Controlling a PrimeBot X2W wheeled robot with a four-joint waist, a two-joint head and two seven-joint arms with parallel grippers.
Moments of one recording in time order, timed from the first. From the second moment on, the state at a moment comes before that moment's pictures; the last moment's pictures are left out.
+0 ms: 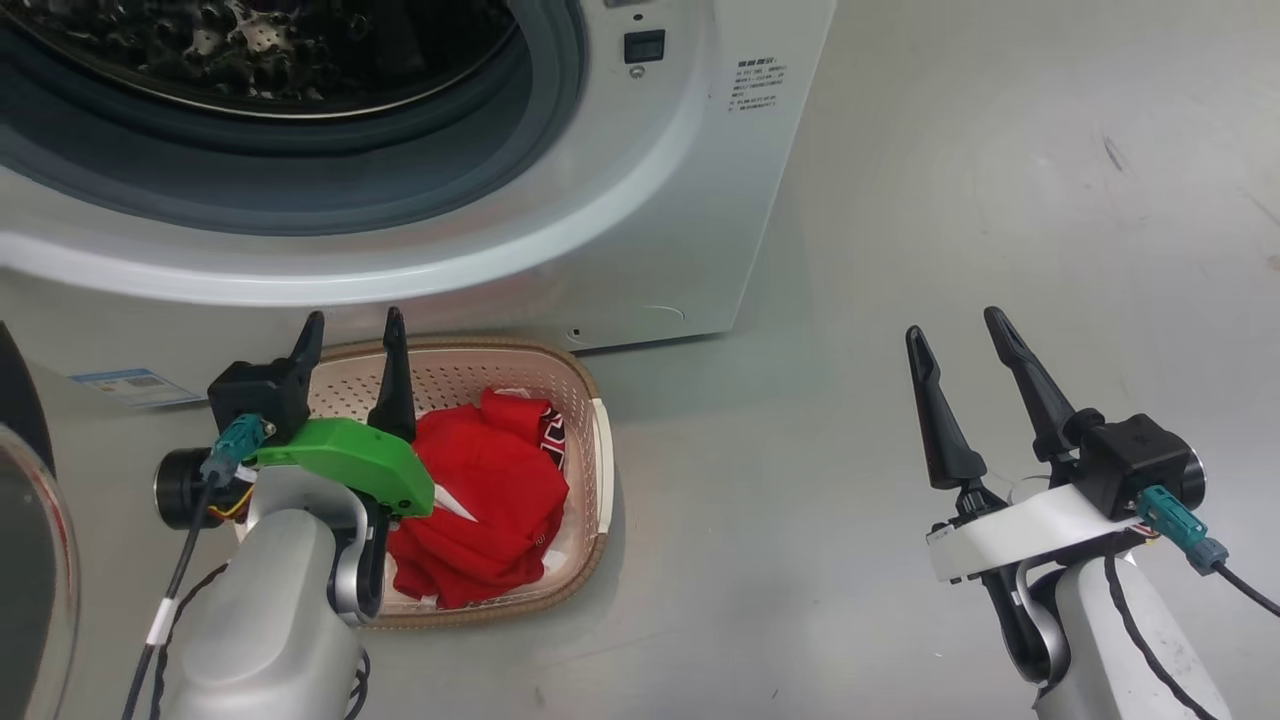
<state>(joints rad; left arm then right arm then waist) -0.49 0.03 -0.27 0.63 -0.46 0.07 -0.25 -0.16 -0.05 0.15 0.15 0.22 0.12 -0.26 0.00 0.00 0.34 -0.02</state>
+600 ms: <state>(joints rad) -0.32 0.03 -0.23 0.38 -0.37 0.08 -0.25 -0.09 -0.05 0.15 0.16 0.20 0.12 -0.26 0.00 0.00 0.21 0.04</state>
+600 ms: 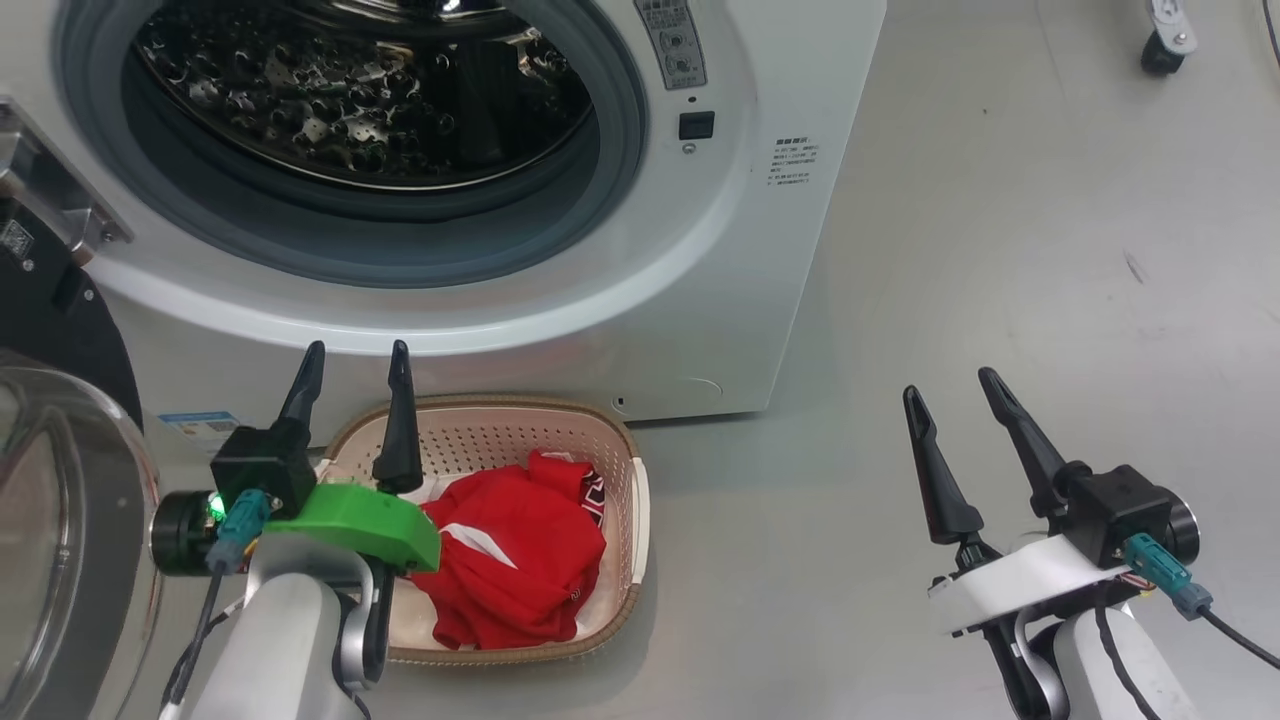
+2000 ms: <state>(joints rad) 0.04 0.07 -0.26 0.18 -0.31 0.10 -0.25 0.09 -0.04 0.16 0.13 0.21 0.05 -0.26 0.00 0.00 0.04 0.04</state>
